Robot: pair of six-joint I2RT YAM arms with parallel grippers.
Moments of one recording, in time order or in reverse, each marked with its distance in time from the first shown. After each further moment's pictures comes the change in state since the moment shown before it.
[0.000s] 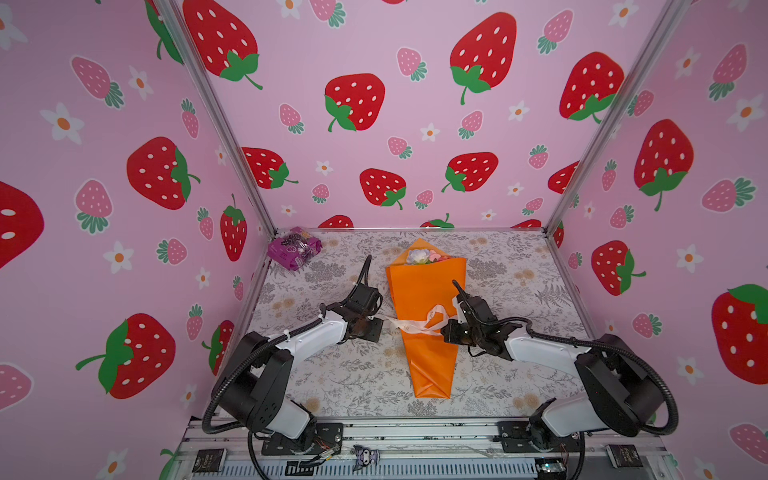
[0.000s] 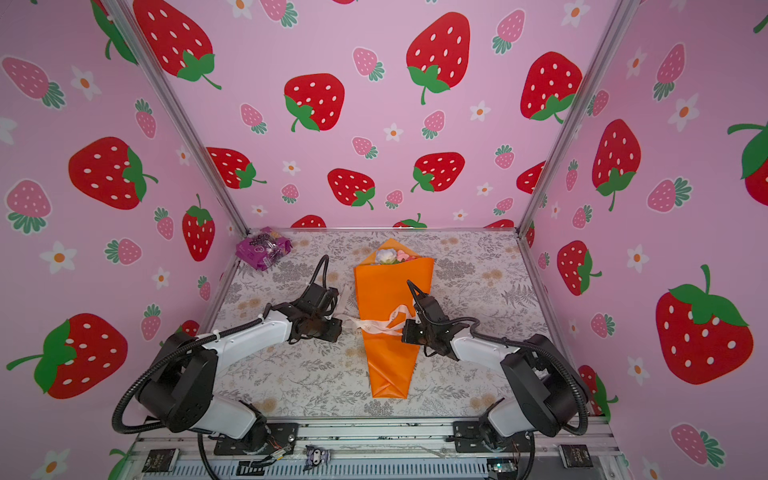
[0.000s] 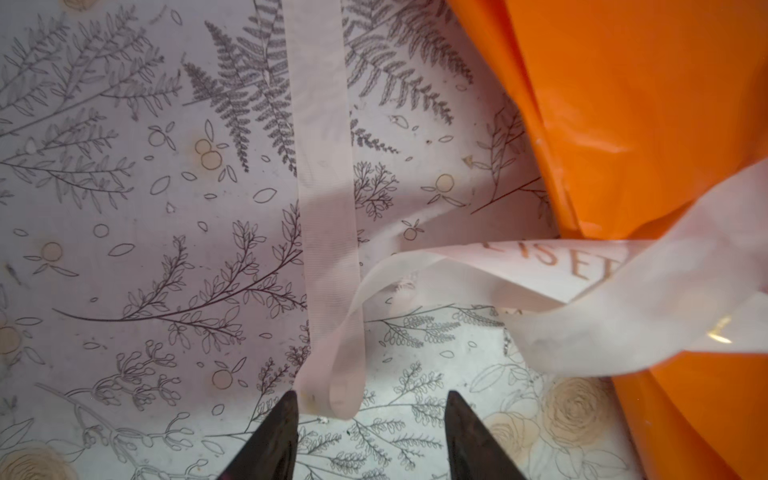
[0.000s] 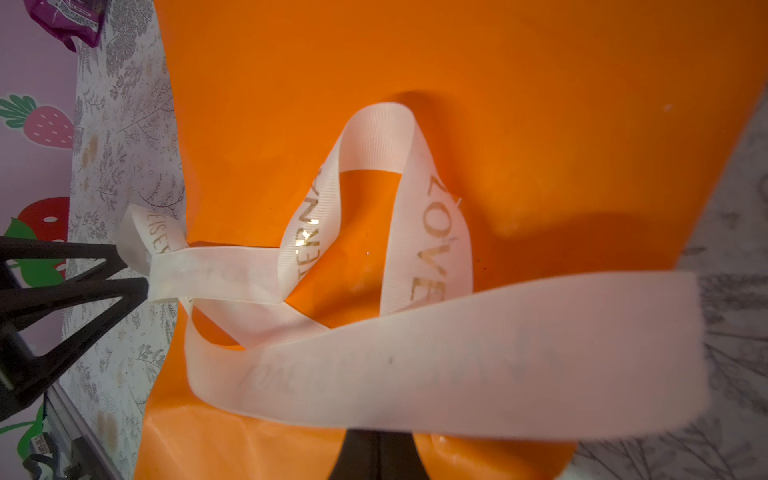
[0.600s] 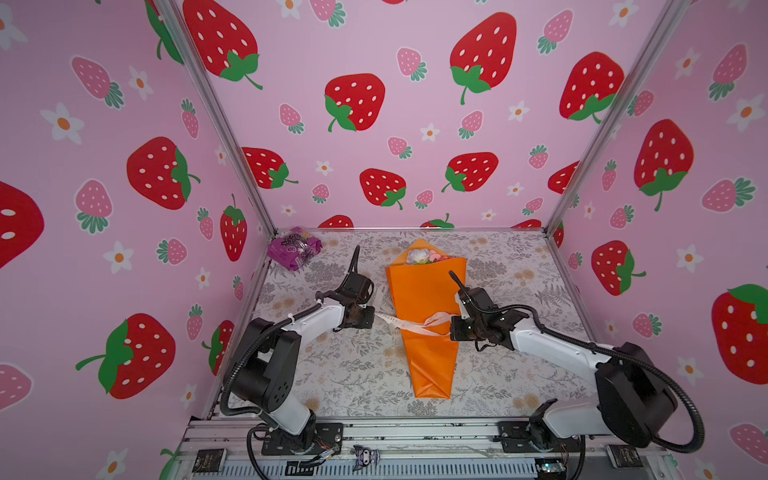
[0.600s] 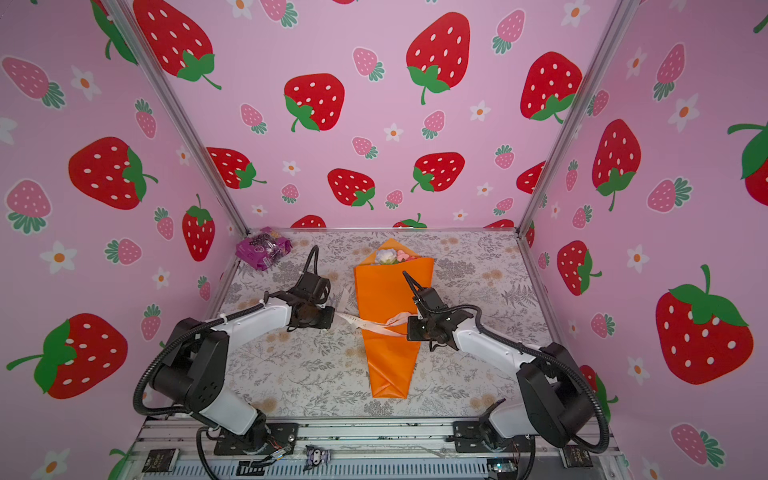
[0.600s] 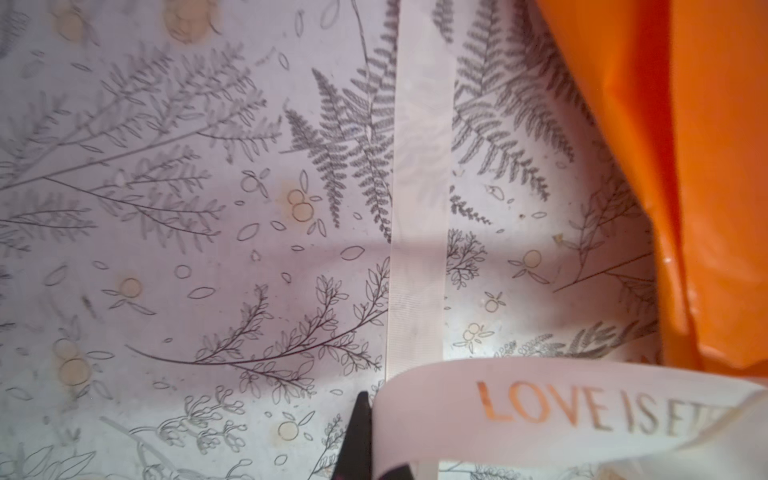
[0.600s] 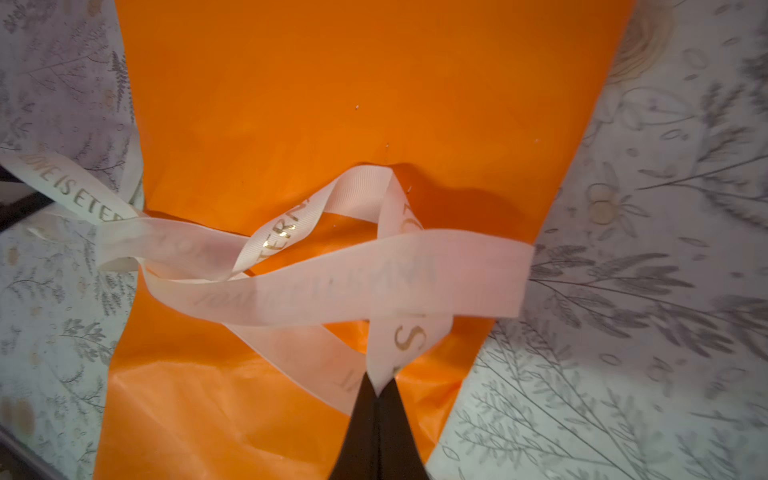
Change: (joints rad) left arm 0.120 0.051 0.081 -0.013 0.042 0.001; right arm -0.009 -0.074 0.206 -0.469 0.156 -0.173
